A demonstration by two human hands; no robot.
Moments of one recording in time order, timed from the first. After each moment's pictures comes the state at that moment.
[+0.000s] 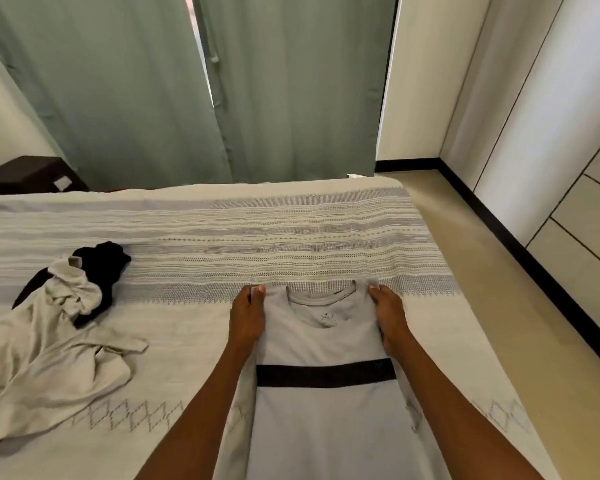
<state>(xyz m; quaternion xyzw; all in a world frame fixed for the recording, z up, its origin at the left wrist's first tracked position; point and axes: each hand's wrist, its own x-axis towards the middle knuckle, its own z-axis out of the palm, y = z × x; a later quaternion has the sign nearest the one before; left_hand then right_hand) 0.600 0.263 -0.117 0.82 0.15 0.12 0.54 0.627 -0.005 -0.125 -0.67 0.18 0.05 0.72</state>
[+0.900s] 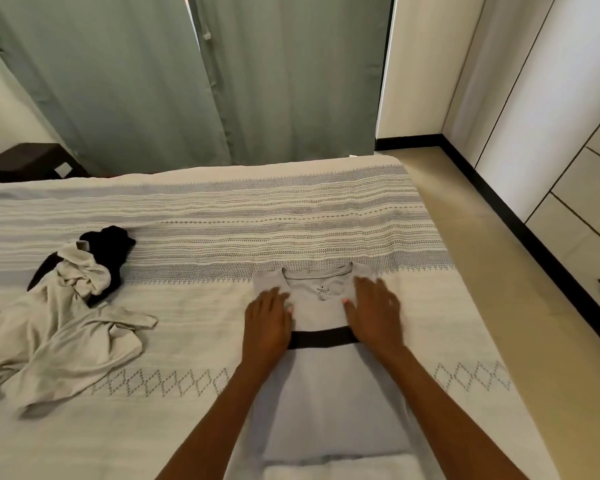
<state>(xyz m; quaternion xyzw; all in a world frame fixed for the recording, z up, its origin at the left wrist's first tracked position) 0.536 0.238 -0.150 0.97 -0.05 0.15 0.19 0.561 0.009 -0.139 -0.98 -0.02 -0.04 0.20</state>
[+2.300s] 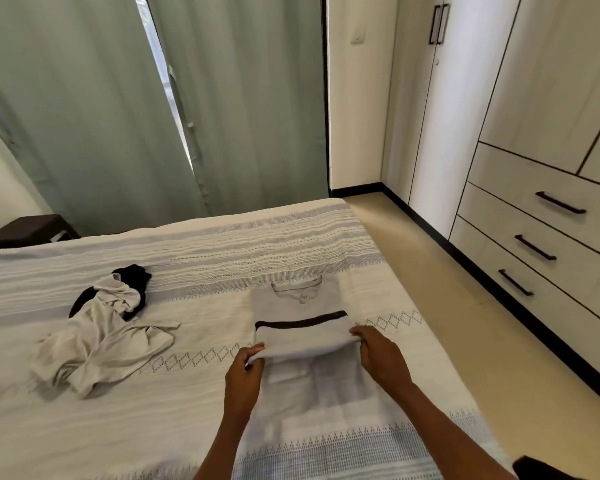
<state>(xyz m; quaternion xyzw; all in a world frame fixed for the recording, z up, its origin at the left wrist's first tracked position) 0.305 0.260 -0.085 0.81 0.06 0.09 0.58 0.318 -0.043 -0.094 -0.92 -0.04 -0.17 0.35</state>
